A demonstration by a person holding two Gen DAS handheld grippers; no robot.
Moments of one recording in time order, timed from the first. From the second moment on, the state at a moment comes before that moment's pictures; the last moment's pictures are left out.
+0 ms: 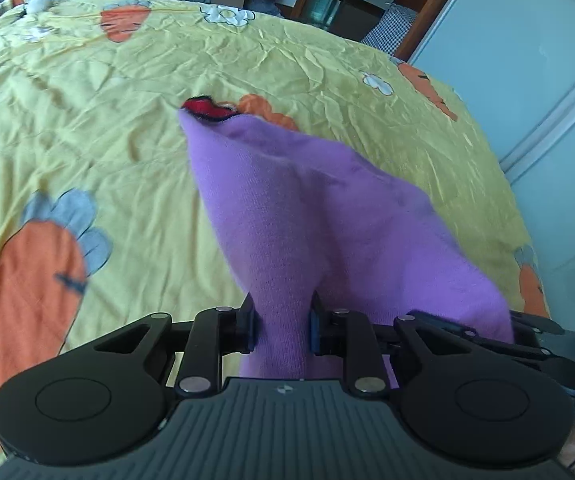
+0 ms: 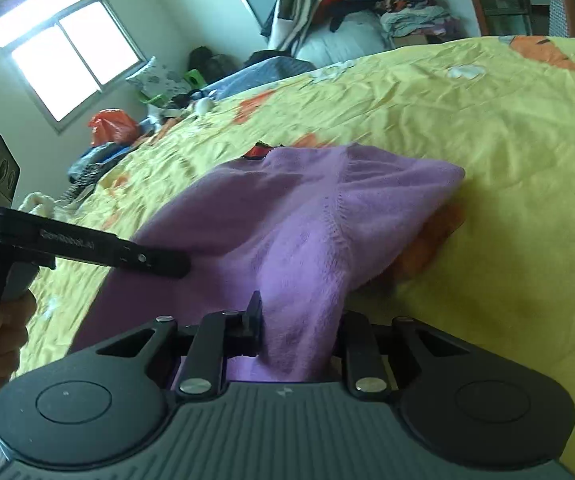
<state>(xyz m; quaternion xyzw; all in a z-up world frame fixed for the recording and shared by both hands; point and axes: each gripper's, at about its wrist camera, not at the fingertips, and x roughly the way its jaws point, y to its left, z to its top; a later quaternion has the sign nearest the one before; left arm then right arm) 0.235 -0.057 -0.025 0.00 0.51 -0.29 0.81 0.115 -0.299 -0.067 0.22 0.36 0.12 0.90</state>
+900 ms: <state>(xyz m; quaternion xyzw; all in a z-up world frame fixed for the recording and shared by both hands) 0.323 -0.027 -0.081 -0.17 0.52 -0.22 0.81 0.194 -0.358 -0.108 0.34 0.39 0.11 0.85</state>
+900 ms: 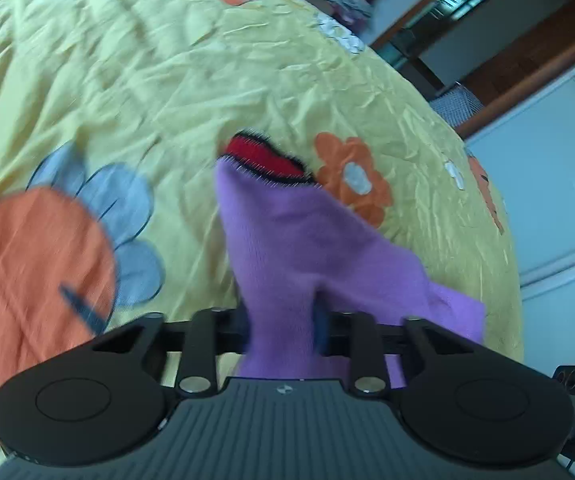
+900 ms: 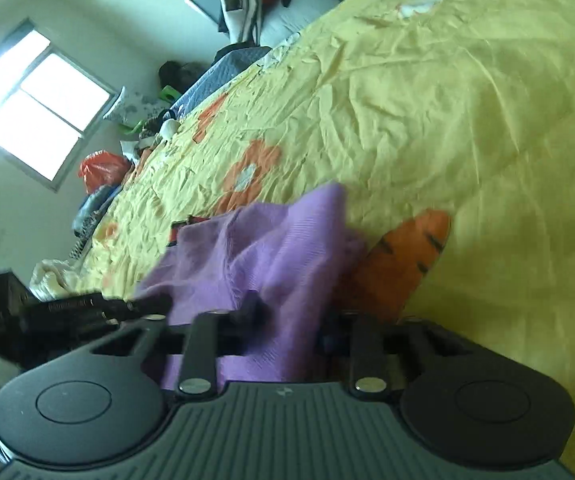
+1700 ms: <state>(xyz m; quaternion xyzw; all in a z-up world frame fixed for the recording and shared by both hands) 0.163 0.011 -0.072 -0.06 0.48 -0.22 0.85 0.068 -0.281 -0.082 0.12 0.36 0.07 0.92</state>
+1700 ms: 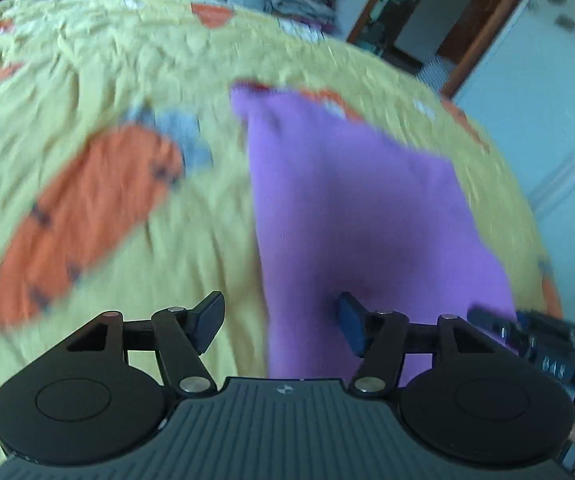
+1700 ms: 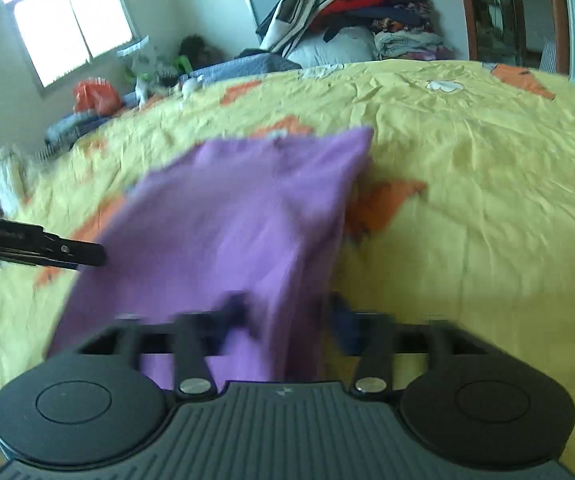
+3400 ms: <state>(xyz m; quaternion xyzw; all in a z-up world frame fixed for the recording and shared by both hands) 0.089 0.011 -0.085 0.03 0.42 -0.18 0.89 0.128 -0.241 -0.052 0.03 0.34 0.07 0.94</state>
